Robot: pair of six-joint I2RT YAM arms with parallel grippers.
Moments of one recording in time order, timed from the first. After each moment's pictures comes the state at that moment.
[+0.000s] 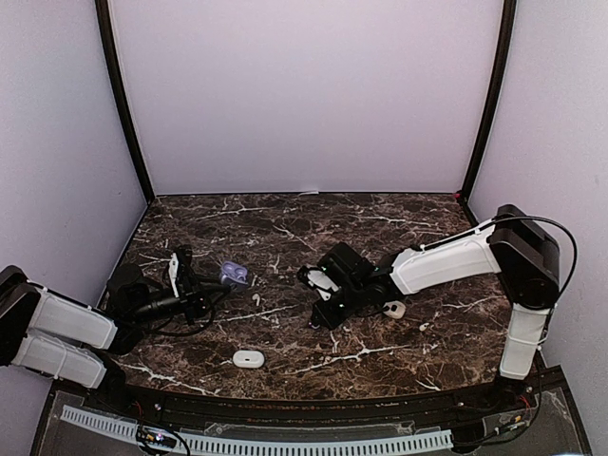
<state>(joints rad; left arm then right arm) -0.46 1.24 0.11 1.03 0.61 -0.14 0.99 1.89 1.10 -0.22 -0.10 0.22</state>
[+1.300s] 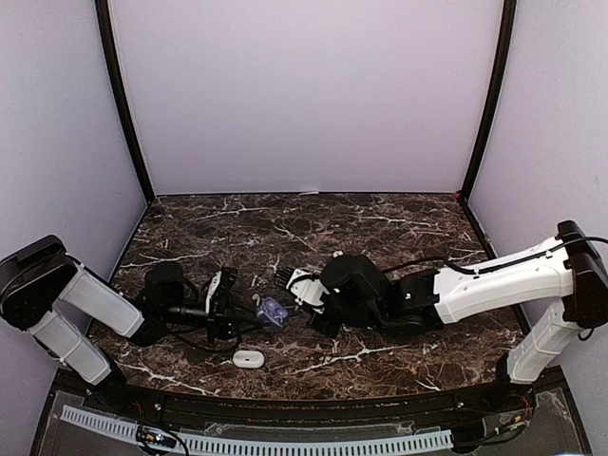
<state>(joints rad) -0.65 1.51 0.27 0.96 0.84 -0.06 1.26 1.60 1.01 -0.06 0.34 -0.19</state>
